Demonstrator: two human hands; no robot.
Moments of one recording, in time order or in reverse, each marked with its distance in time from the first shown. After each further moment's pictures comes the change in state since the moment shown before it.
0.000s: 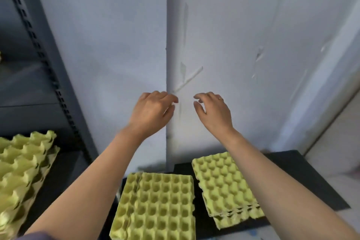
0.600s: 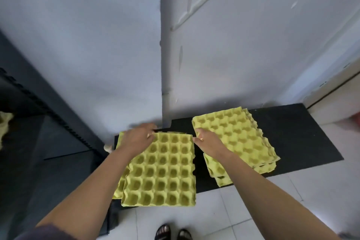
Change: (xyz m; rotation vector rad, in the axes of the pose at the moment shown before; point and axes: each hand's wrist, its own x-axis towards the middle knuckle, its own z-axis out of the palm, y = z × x) left_hand -0.141 -0.091 0.219 -0.285 -0.808 -0.547; right_hand -0.134 0.098 0.191 0.166 -0.909 0.571
